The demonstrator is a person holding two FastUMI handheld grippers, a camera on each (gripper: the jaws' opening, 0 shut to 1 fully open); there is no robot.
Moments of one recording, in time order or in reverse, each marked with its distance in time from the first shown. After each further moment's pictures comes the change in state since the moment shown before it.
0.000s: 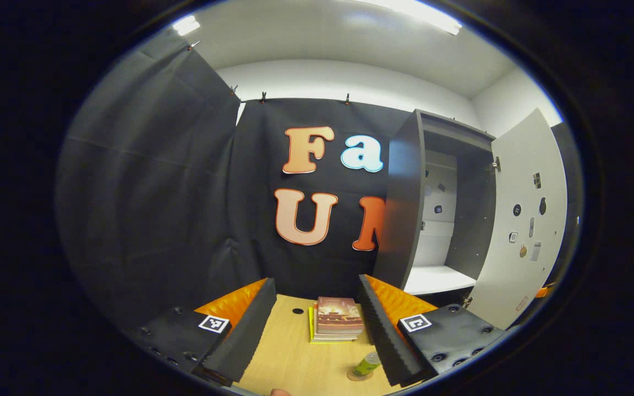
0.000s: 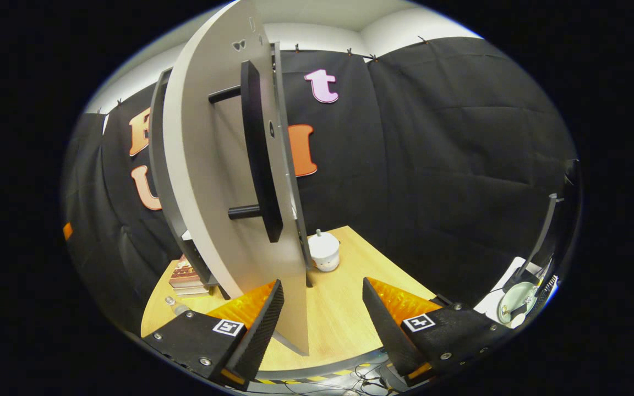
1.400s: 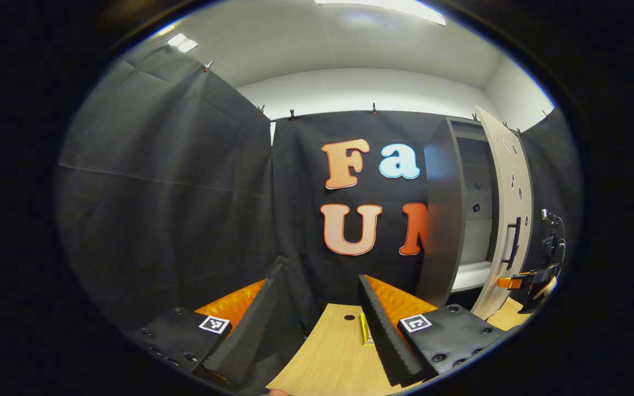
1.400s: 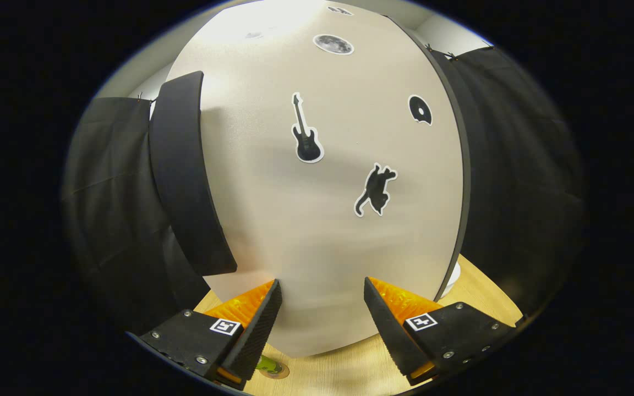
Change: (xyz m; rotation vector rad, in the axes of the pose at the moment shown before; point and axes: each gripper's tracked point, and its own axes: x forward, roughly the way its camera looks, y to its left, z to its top) left arm -0.036 0.100 0.022 0.068 -0.017 0.183; right arm 0.145 0.220 0.023 -0.066 -0.022 0.340
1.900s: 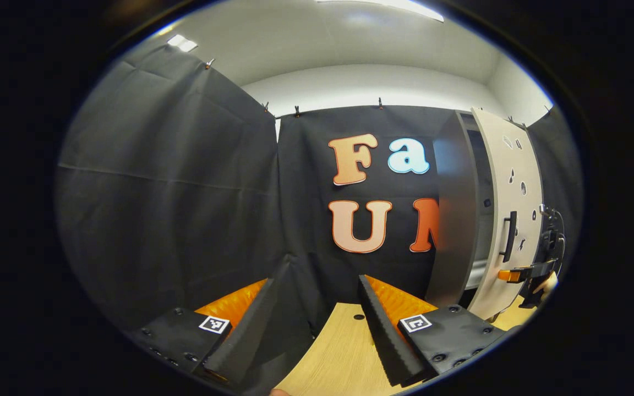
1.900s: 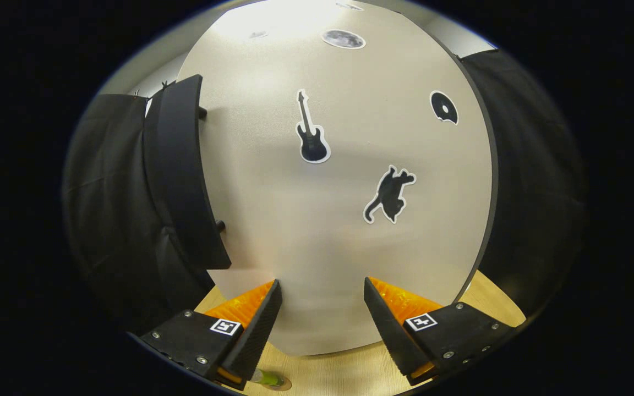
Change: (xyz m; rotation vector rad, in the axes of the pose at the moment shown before) left arm 0.022 0.012 -0.009 0.018 0.021 0.027; right arm 0.022 0.009 0.006 -0.024 -0.017 -0.019
